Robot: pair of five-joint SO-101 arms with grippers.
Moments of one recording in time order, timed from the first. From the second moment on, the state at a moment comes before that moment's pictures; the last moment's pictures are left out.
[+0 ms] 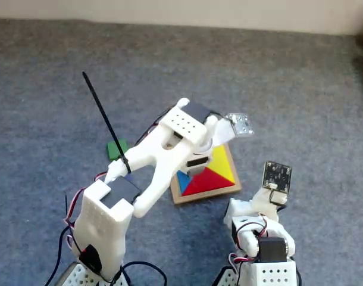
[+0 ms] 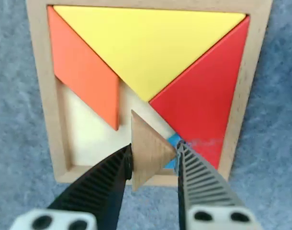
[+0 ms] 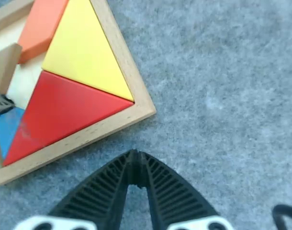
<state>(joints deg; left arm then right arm) 30.5 26.8 -10.5 82.2 -32.3 -7.0 -104.1 96.0 71.2 -13.4</state>
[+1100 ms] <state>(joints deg) 21.1 26.6 -8.5 75.7 -25.3 -7.0 -104.1 96.0 71.2 -13.4</state>
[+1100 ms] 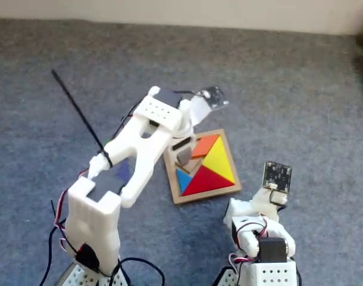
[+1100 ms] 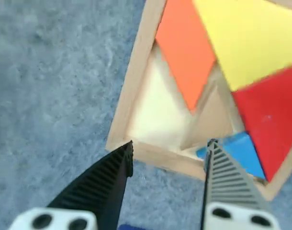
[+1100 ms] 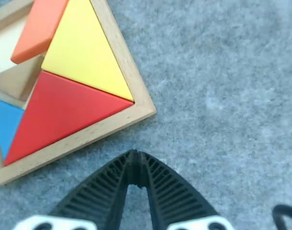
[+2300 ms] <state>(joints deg) 21.7 27.6 -8.5 67.5 -8.7 -7.0 -104.1 96.0 71.2 -13.4</state>
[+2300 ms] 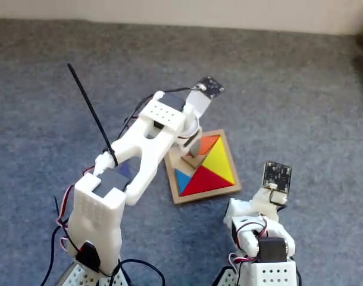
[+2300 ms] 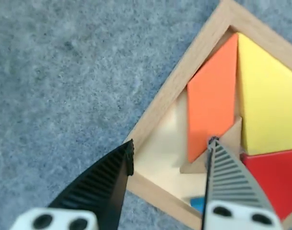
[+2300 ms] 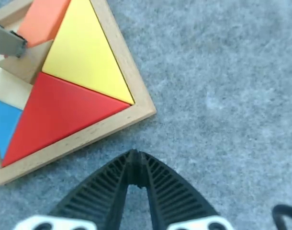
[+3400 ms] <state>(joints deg) 25.5 31.4 -8.6 60.3 -0.9 -7.0 -104.1 96.0 71.2 -13.4</state>
